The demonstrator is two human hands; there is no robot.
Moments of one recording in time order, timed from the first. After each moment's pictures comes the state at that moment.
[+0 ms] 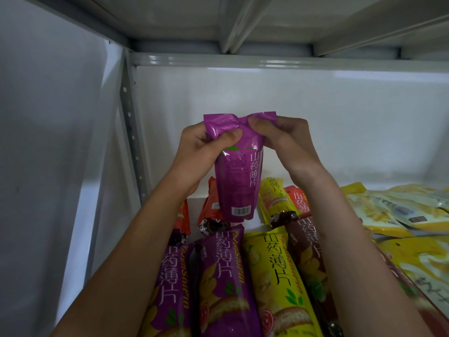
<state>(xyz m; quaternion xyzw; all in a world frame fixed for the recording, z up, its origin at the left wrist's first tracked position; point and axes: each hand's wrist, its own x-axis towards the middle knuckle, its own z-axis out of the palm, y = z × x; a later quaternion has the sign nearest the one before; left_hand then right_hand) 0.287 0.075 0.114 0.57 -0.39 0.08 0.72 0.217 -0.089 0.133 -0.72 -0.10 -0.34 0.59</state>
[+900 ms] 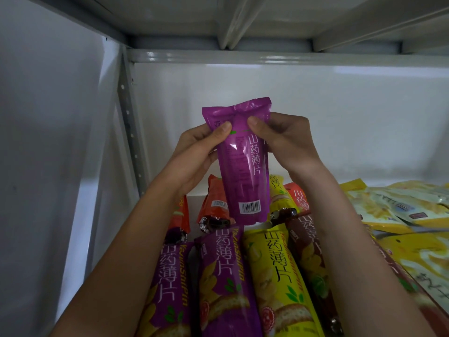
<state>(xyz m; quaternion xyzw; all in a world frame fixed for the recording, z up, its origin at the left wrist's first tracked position) 0.298 0.079 0.110 0.53 -0.36 -0.07 0.77 0.221 -0.095 0.125 -0.74 -0.10 -0.36 0.56</state>
